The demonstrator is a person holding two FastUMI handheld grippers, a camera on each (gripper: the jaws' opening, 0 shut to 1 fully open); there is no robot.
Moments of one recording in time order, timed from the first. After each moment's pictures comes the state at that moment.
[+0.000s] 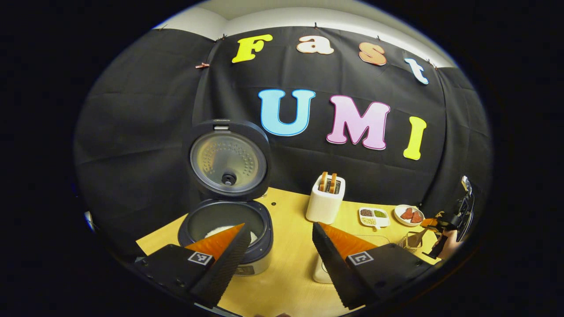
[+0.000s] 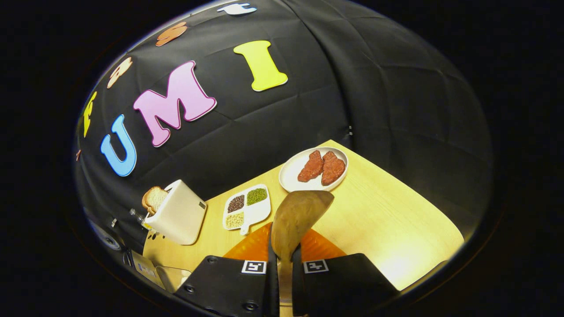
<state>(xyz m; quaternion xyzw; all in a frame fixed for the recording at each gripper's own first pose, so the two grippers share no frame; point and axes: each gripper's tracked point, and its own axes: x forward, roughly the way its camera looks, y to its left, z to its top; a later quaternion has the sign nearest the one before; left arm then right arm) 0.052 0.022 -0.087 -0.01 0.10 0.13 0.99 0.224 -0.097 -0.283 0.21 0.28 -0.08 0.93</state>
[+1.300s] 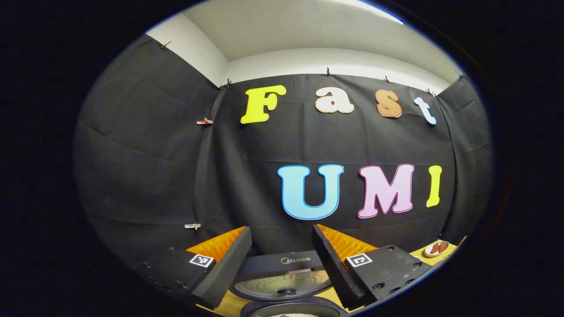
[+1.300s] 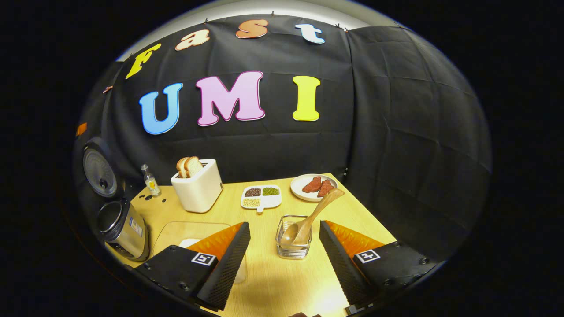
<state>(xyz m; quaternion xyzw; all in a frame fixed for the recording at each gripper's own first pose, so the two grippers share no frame) 0.182 0.211 0.101 0.05 -0.11 0.09 0.99 0.062 -0.009 -0.179 0.00 0.21 -0.05 0.98</state>
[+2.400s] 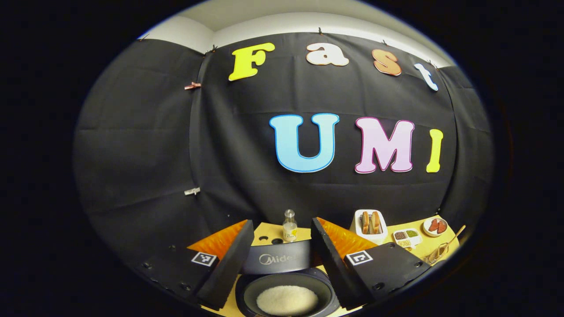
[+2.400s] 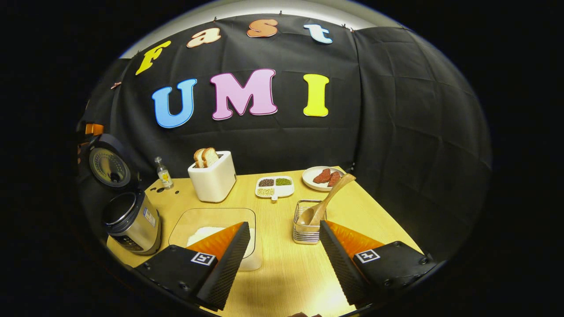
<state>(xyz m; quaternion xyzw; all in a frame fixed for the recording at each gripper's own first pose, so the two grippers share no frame) 0.161 0.176 0.029 0.03 0.07 0.12 0.99 0.034 0.015 -0.192 0.02 0.22 -0.03 0.97</state>
